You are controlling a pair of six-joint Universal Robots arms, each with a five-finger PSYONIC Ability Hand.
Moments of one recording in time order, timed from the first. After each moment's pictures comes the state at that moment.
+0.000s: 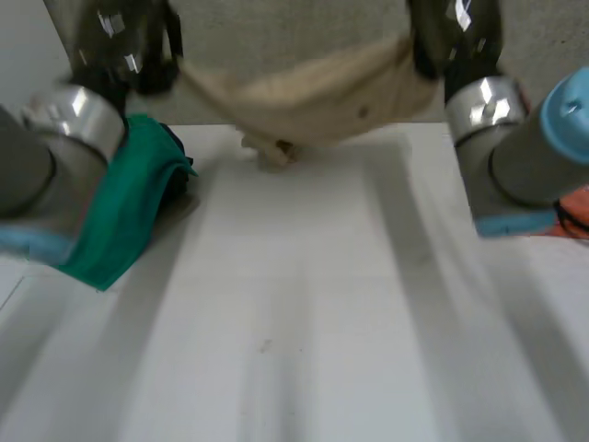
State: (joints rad) left arm 4.38 -1.85 -1.38 3.57 -1.41 3.24; right arm 1.99 -1.07 1.19 -0.60 1.49 2.77; left_hand 1.14 1.20 1.19 1.20 1.01; right_hand 1.13 1.19 1.19 1.20 0.99
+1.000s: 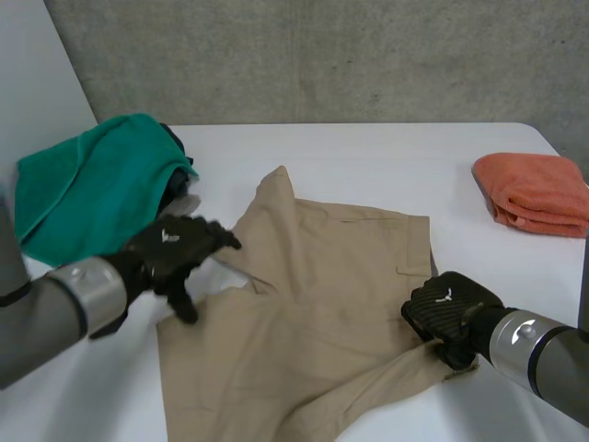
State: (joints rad) left arm 4.46 -1.77 -1.73 3.01 -1.11 3.58; right arm 1.85 -1.36 1.84 0.23 1.25 2.39; left_hand 0.26 0.27 0.26 0.26 0.09; right_hand 1.13 1.20 1.20 1.20 0.99
